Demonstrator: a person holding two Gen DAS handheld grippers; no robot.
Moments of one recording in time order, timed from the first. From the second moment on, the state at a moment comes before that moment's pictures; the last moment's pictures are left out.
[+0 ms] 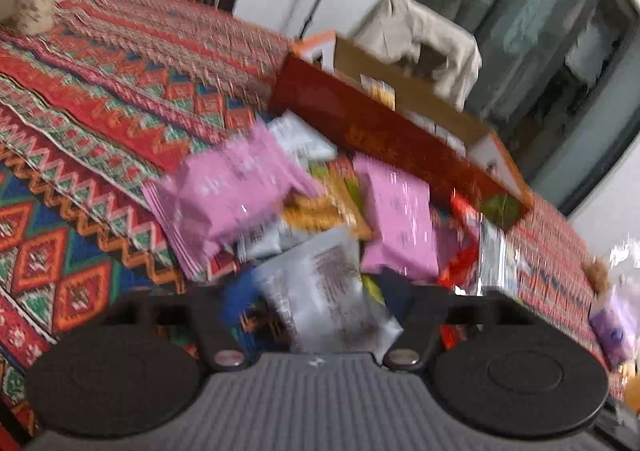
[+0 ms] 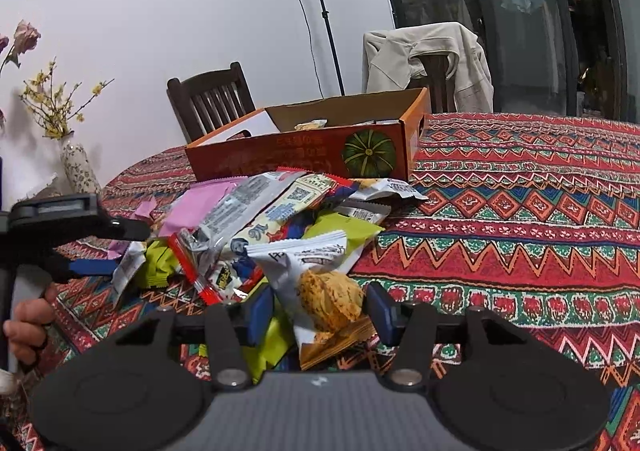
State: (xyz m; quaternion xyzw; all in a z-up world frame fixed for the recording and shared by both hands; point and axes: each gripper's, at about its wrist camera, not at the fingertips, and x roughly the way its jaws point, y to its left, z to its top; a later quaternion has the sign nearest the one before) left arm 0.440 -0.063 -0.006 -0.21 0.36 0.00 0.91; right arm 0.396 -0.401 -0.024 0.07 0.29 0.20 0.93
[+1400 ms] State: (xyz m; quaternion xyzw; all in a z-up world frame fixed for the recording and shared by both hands) left arm 0.317 -0.064 -0.007 0.00 0.35 -0.14 0.92; right arm 0.325 -0.289 0.002 -0.09 0.30 0.26 0.92
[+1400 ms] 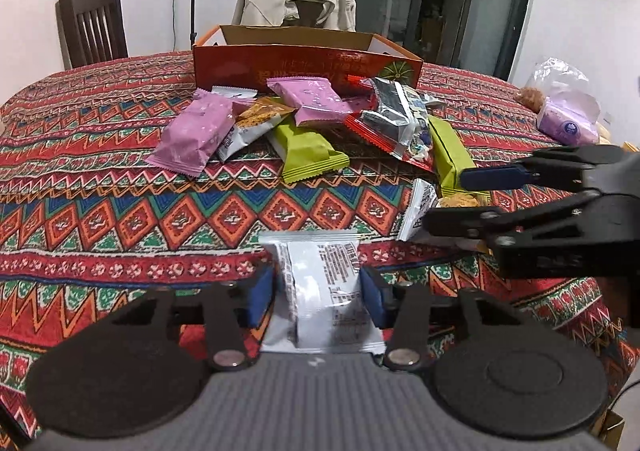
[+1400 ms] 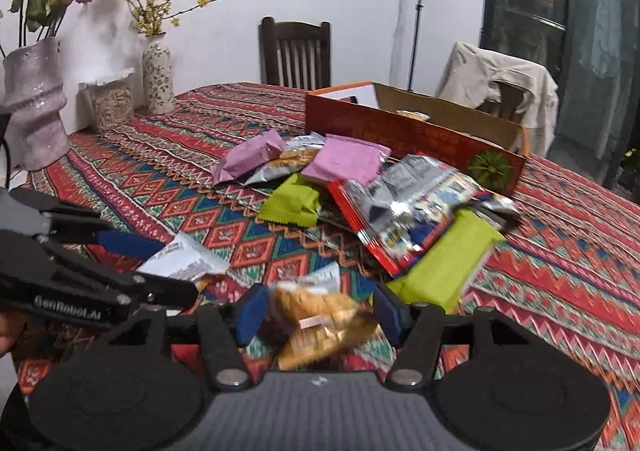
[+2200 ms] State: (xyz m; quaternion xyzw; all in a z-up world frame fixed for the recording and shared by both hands) left arm 0.336 -0.045 0.057 0.00 0.30 -0.20 0.93; right arm 0.308 -0.316 0.020 -0.01 0.28 0.24 0.93
